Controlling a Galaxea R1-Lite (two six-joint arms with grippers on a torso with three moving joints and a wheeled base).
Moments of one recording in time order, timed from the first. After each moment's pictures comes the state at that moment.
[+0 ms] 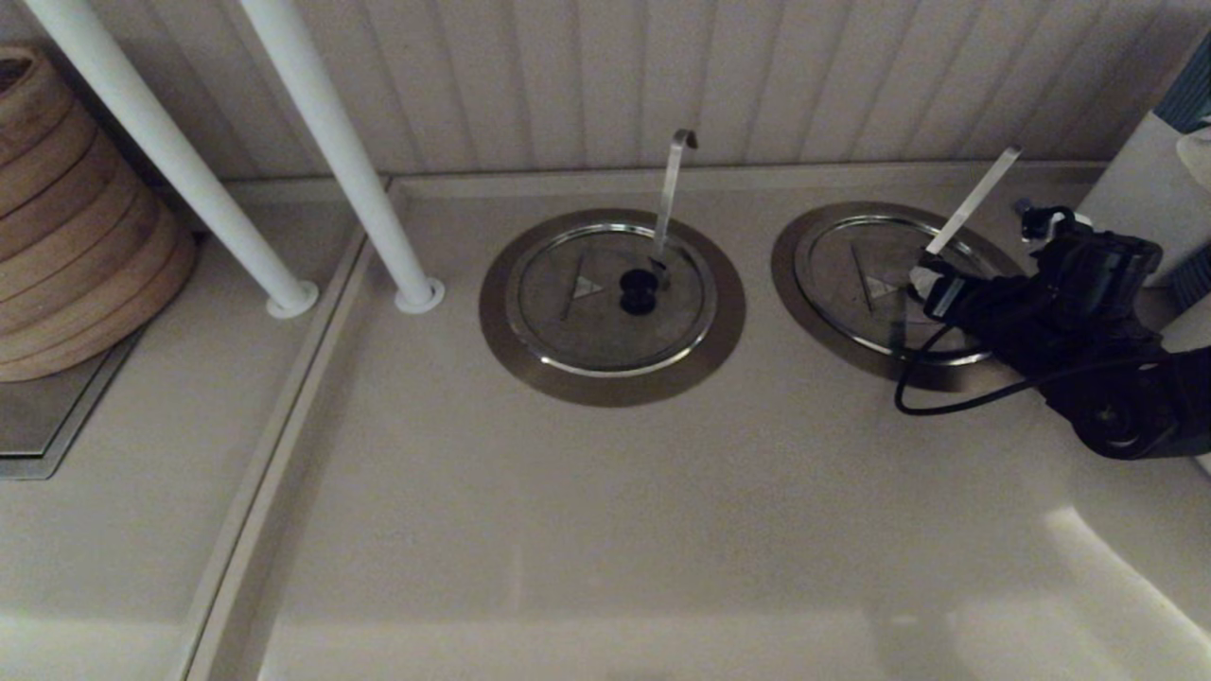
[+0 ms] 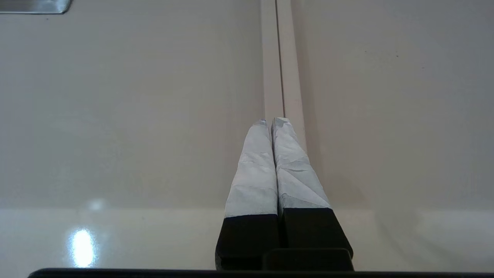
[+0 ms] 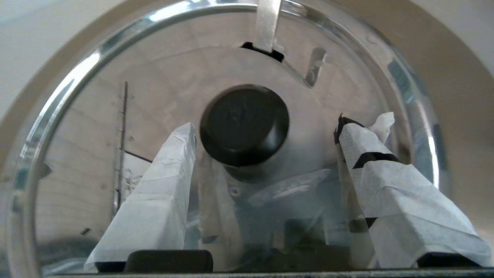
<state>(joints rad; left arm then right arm) 0.00 0.00 0.00 0.00 0.00 -0.01 -0.03 1.95 -1.03 -0.92 -0.15 0.26</state>
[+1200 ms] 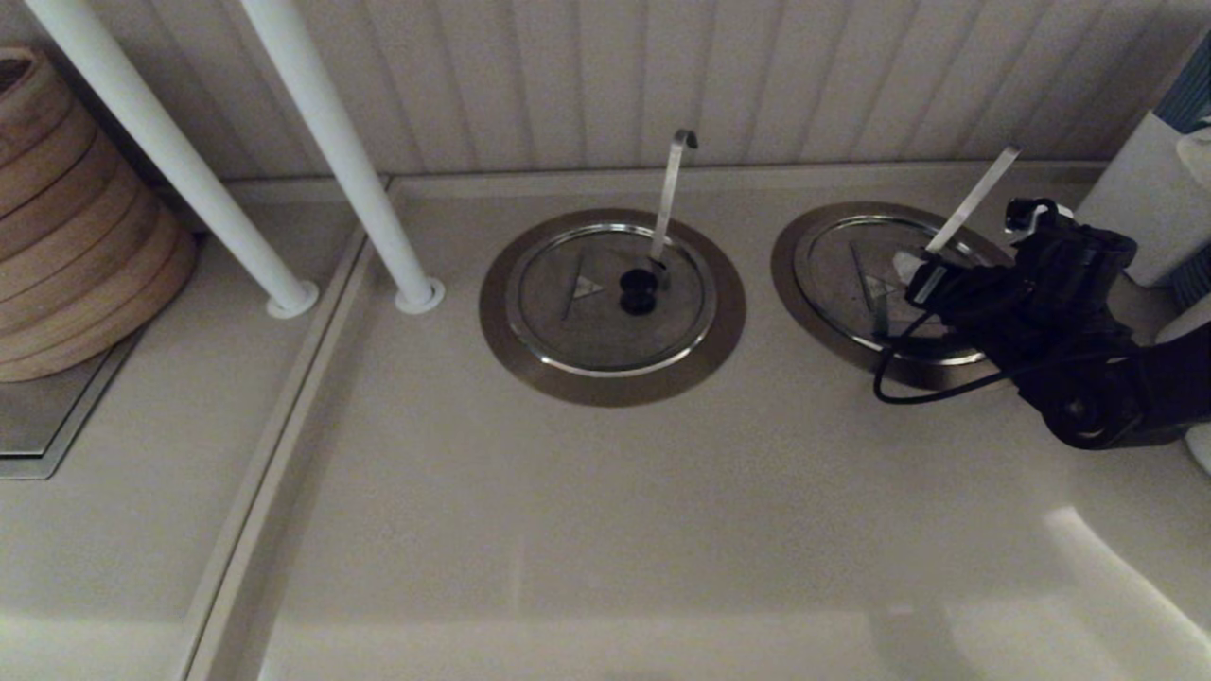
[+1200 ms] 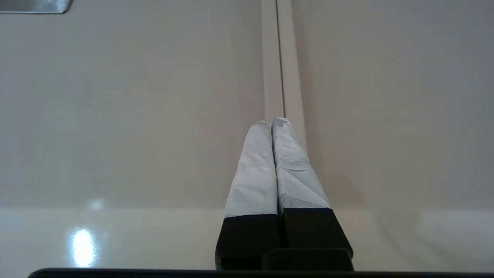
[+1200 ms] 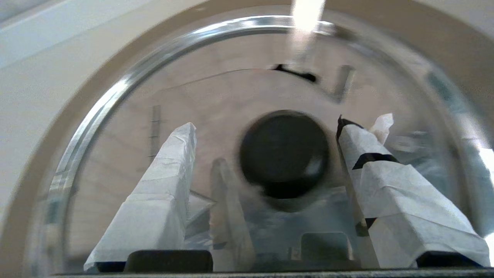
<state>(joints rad) 0.00 0.00 0.00 0.00 0.00 -0.01 0.00 2.00 -1.10 -0.96 -0.15 0.29</state>
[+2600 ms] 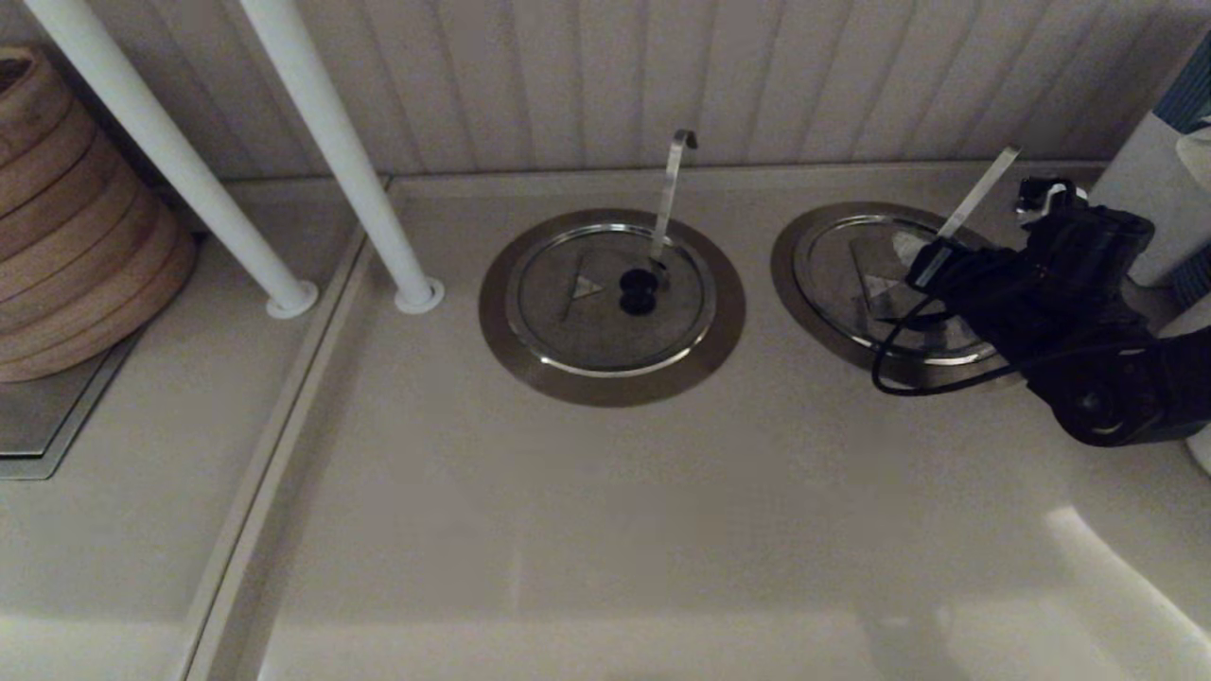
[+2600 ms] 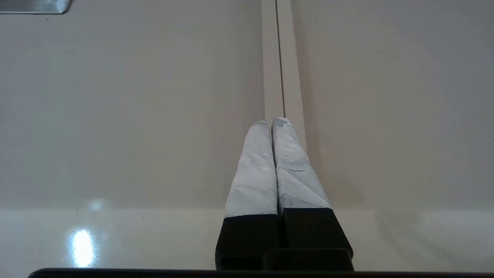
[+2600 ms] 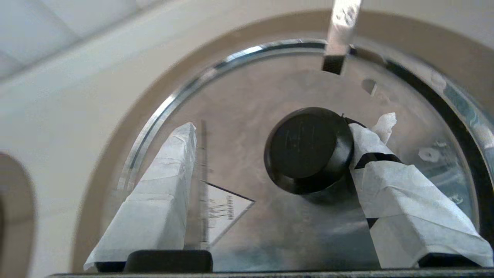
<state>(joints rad) 0.00 0.00 0.00 0.00 0.00 -0.01 0.04 1.94 -1.08 -0.96 -0.16 0.32</state>
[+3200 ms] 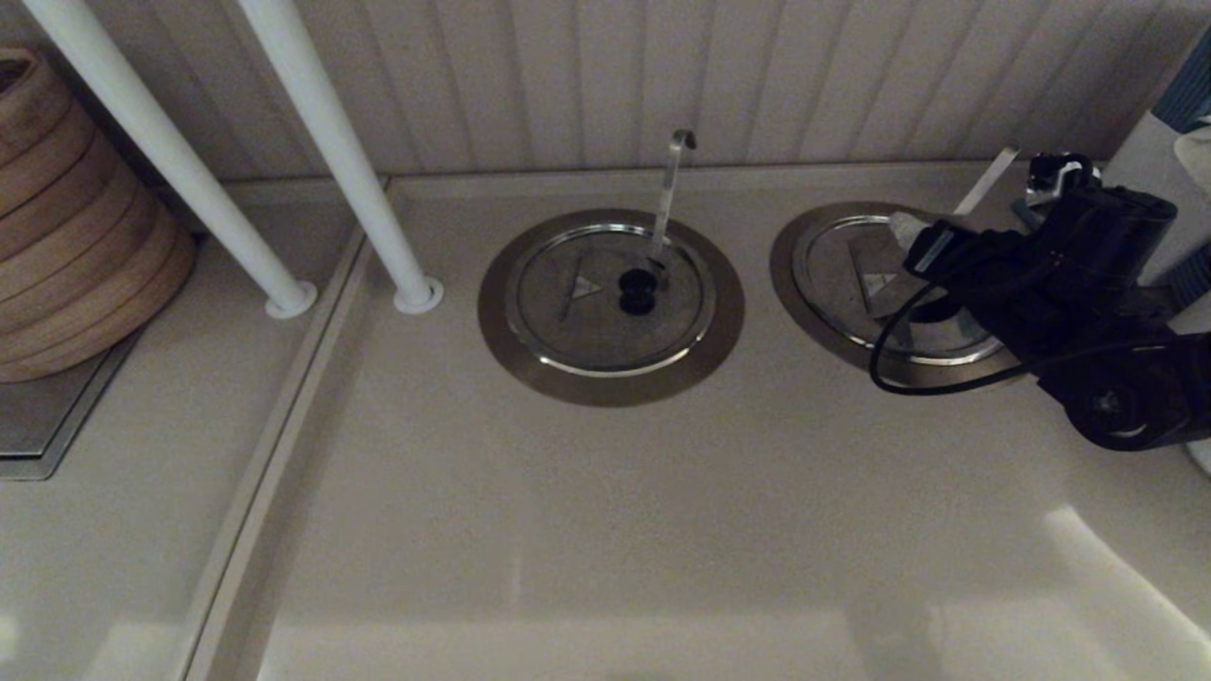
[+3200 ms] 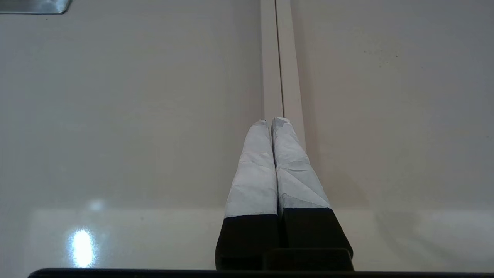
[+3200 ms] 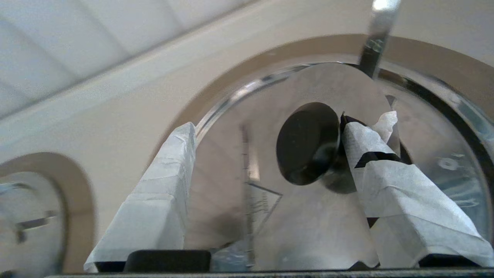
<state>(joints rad) 0.00 0.00 0.00 0.00 0.00 -0.01 0.10 1.87 -1.05 -0.97 -0.17 0.32</state>
